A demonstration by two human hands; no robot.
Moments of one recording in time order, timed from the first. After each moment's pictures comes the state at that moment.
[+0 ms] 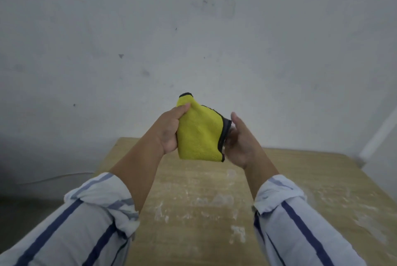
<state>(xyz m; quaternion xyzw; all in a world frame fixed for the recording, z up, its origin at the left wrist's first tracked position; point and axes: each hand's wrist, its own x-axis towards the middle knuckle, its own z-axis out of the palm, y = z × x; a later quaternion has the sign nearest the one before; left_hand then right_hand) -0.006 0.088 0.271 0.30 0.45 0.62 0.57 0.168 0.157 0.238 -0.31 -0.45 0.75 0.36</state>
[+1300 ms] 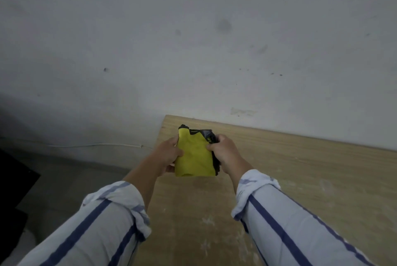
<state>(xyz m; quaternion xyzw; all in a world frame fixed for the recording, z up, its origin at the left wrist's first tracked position) -0.301 0.159 0.051 0.23 0.69 0.40 0.55 -0.152 0.243 0.054 -0.57 -0.58 0.55 0.17</state>
